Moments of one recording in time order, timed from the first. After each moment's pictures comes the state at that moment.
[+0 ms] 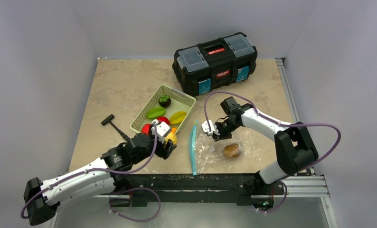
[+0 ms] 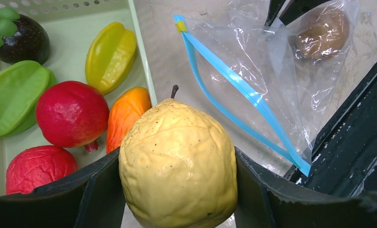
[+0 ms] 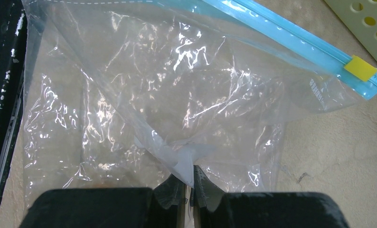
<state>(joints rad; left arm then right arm) -1.01 0.65 0.42 -0.19 -0.21 -0.15 0.47 1.53 0.91 -0.76 -0.62 -1.34</state>
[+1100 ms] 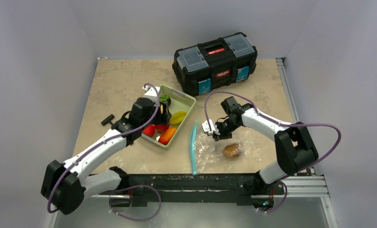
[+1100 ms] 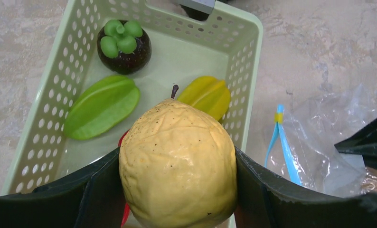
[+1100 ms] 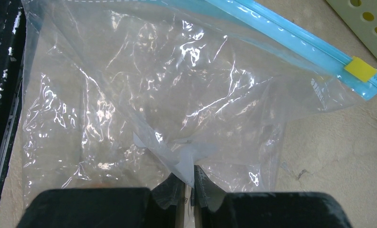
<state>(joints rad) -0.57 1.06 0.71 -0.19 -0.12 -0.34 0.47 1.53 0.91 -0.76 -0.62 -1.34</state>
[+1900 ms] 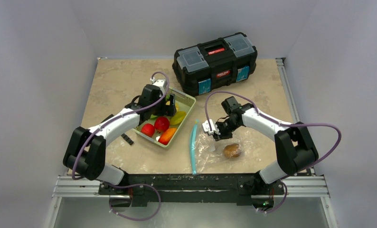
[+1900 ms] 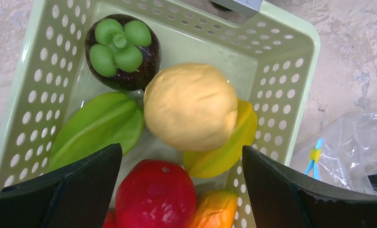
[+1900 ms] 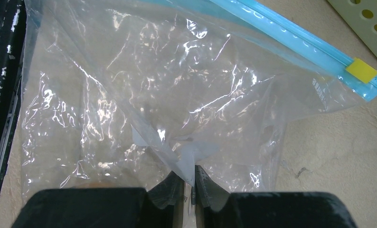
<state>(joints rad) -0.45 1.47 0.92 -0.18 -0.01 -0.34 0.46 1.53 0.91 -0.76 -0.62 -1.34</state>
